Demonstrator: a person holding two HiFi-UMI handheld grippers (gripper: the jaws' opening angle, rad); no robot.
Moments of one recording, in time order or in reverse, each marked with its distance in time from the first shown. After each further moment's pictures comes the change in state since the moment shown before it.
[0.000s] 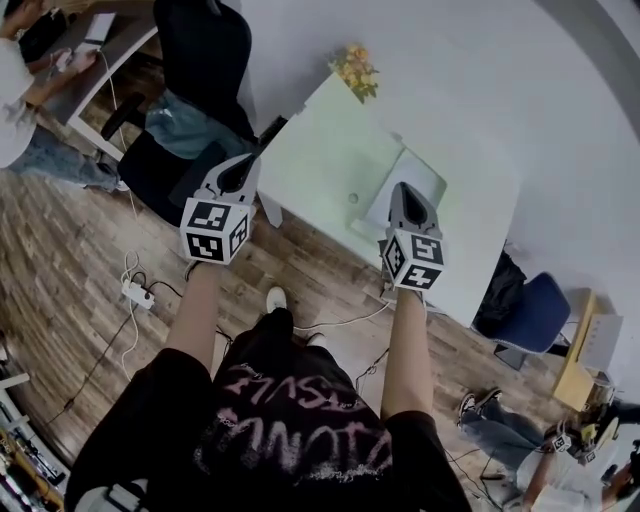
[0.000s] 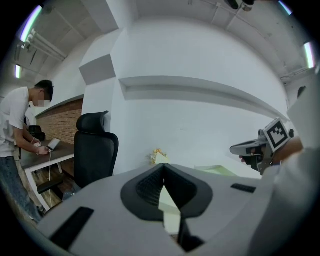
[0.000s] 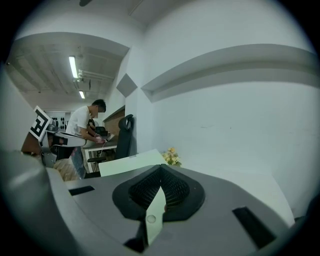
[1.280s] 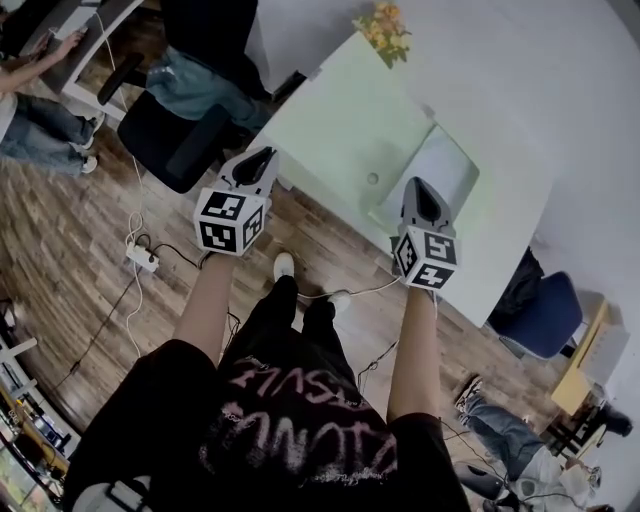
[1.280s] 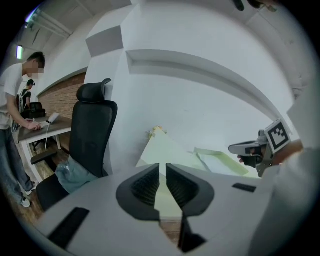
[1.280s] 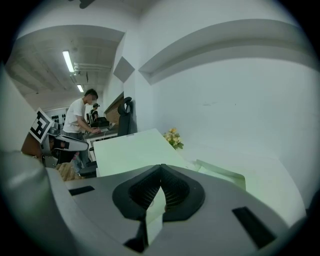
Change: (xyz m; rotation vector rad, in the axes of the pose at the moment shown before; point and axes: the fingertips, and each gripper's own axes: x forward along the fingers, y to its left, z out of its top) left arm 0.051 -0.005 -0.095 -0.128 0.181 -0.013; right arm 0.044 -0.012 -0.077 0.026 0.155 0.042
